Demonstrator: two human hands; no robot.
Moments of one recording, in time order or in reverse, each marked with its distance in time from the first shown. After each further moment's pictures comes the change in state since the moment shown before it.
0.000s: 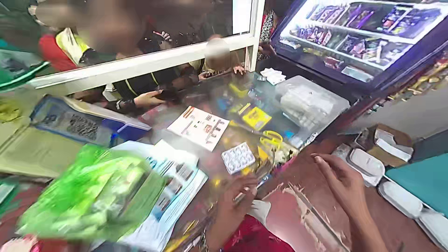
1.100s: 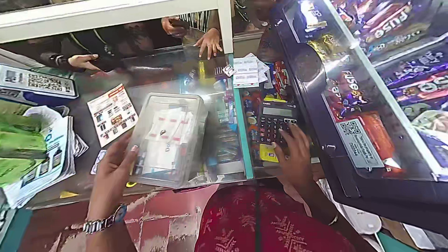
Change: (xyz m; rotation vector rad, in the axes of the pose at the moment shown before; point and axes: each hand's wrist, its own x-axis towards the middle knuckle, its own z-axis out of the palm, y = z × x) left_hand 0.212 0.015 0.142 0.585 0.875 -0.660; right_hand 0.279 0.335 -0.029 0.072 -0.416 -0.270
